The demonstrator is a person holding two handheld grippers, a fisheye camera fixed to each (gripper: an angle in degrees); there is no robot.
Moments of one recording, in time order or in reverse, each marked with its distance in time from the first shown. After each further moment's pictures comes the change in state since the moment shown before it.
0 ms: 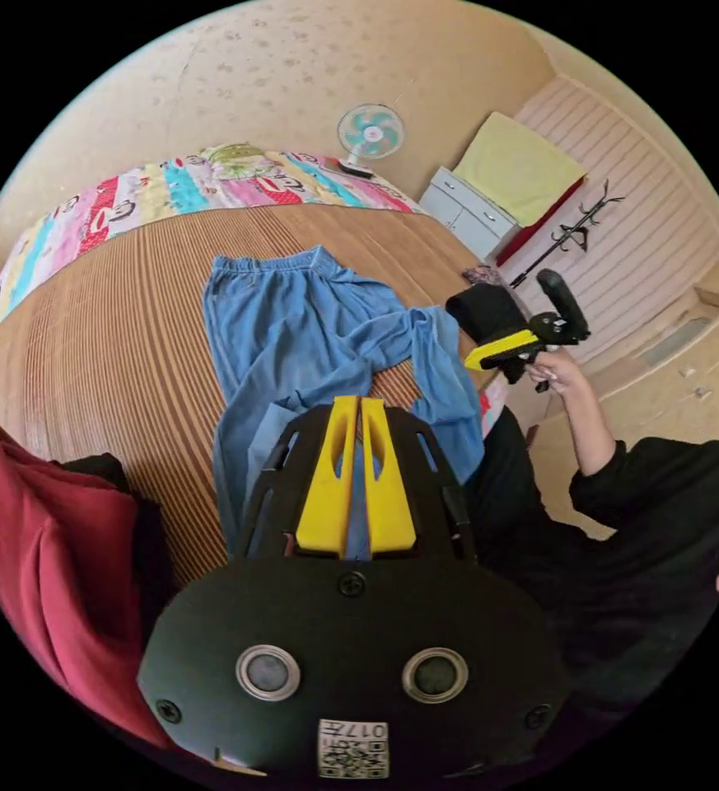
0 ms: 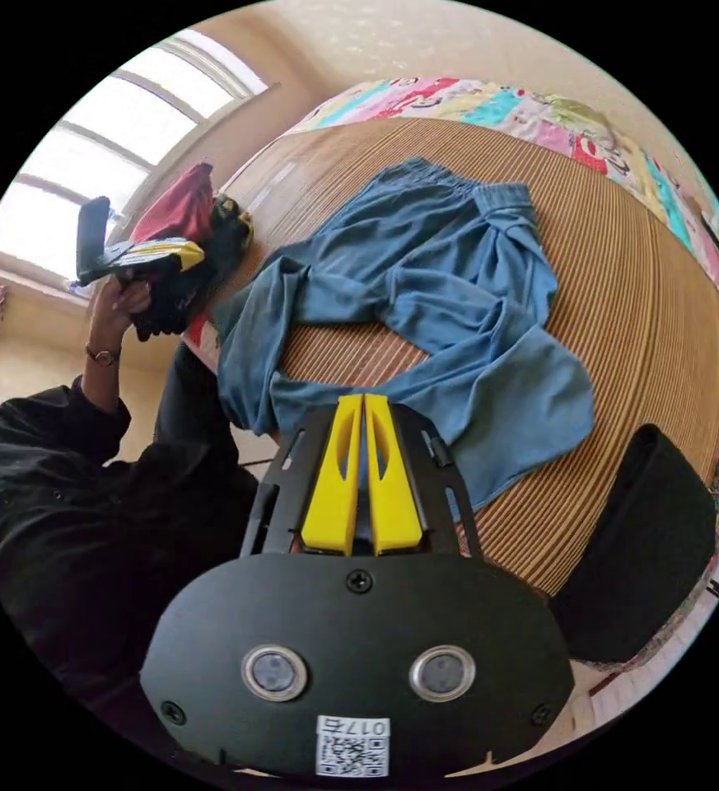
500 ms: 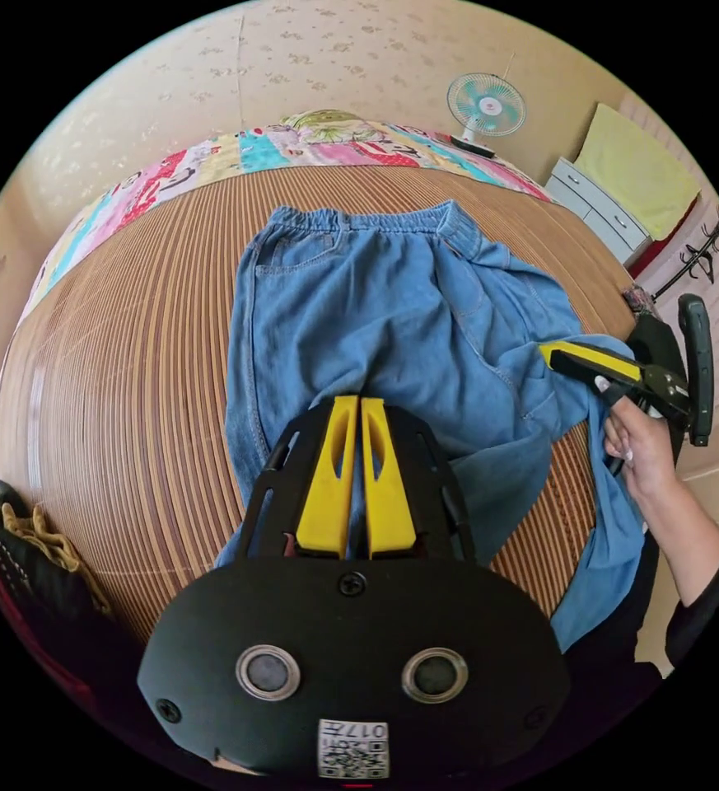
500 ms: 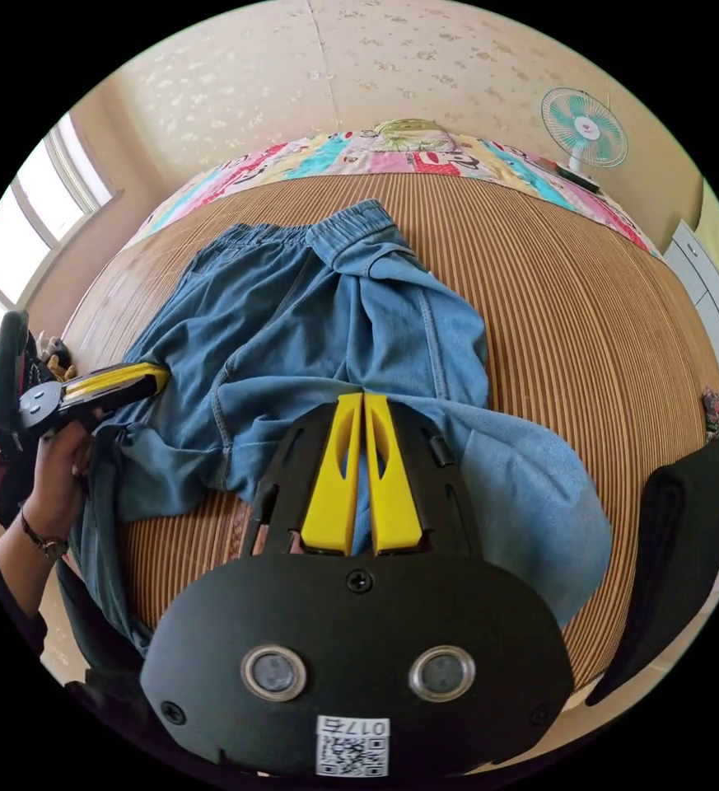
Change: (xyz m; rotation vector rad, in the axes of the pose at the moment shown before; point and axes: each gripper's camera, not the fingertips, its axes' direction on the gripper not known) left arm -0.068 -0.094 0.210 -0.027 -0.265 -0.149; right arm 0.055 -0.053 0.121 0.239 0.293 0.335
